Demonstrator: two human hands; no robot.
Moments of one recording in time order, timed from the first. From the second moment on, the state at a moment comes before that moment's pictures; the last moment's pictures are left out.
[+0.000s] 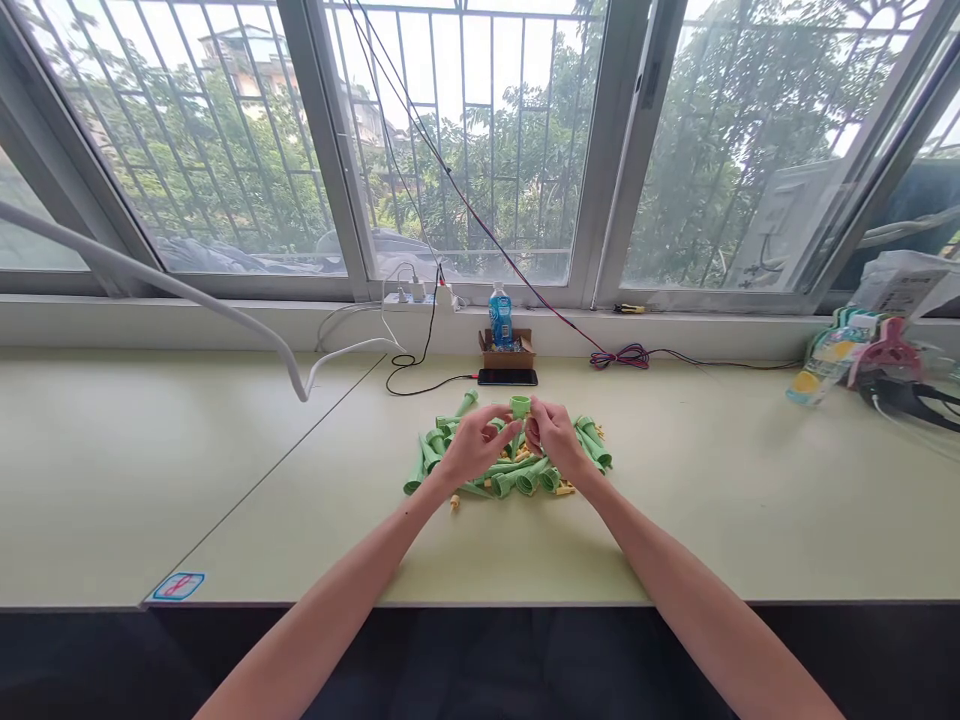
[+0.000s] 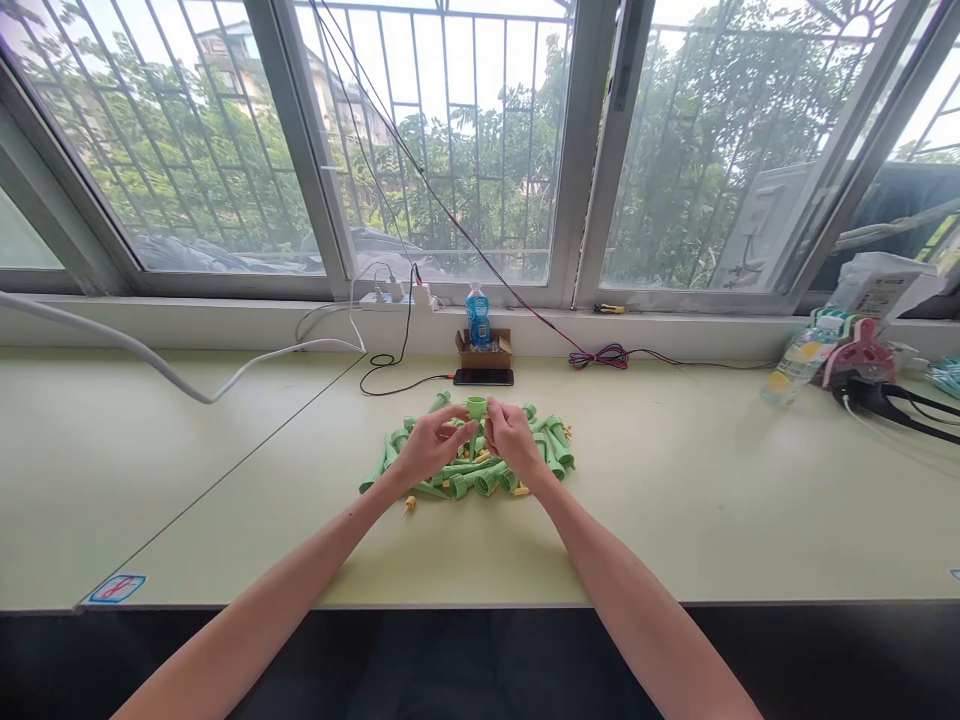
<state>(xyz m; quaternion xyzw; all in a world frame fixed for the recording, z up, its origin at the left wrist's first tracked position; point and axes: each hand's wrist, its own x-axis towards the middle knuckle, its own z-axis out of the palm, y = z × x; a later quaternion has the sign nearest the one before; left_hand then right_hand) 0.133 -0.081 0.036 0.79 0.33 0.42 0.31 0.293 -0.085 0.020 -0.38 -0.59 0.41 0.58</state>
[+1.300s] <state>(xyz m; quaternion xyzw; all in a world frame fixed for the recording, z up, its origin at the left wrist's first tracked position) 0.127 -0.078 0.038 0.70 0.31 0.32 0.56 0.298 -0.087 0.017 -0.39 -0.69 0.27 0.54</state>
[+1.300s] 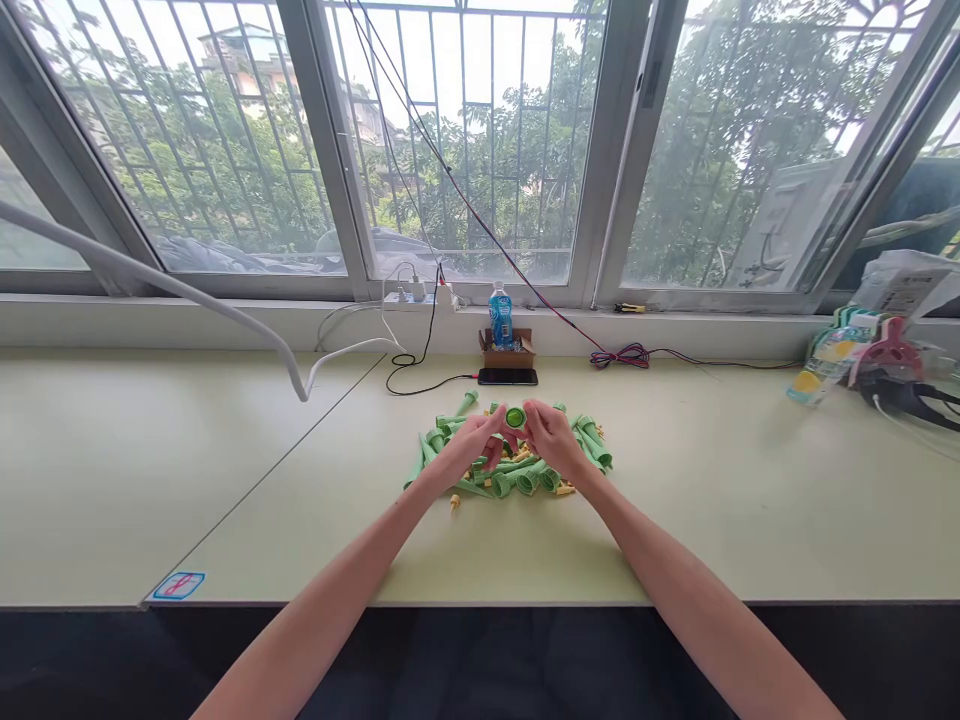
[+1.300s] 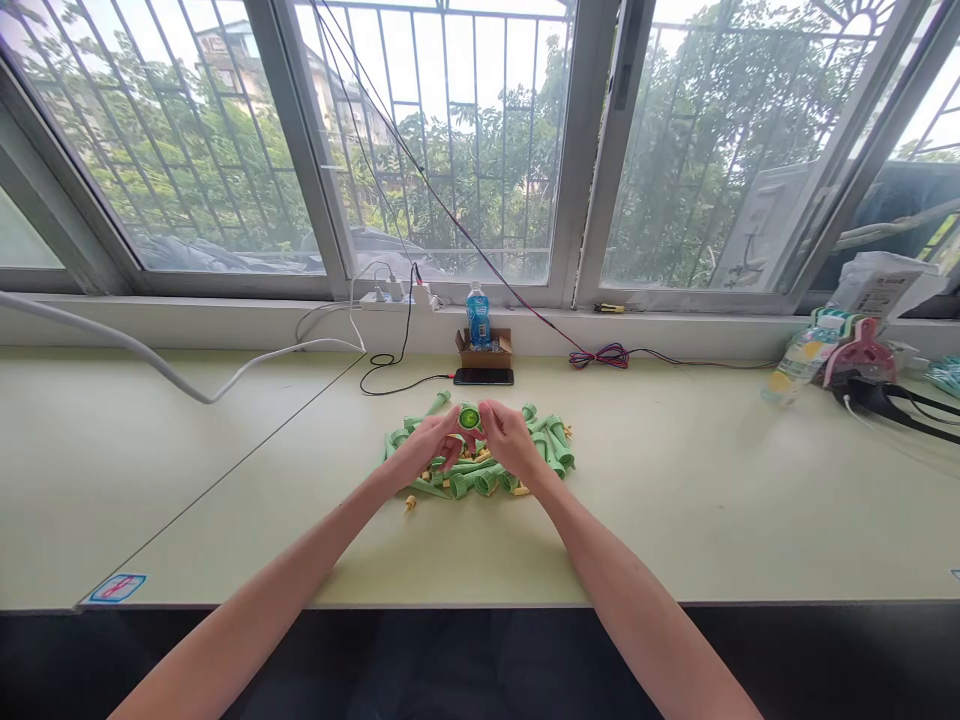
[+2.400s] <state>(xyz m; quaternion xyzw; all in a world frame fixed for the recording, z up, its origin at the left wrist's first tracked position) 0.129 -0.089 0.050 0.77 0.32 0.31 0.46 0.299 -0.086 0.017 -0.45 -0.68 0.27 0.52</state>
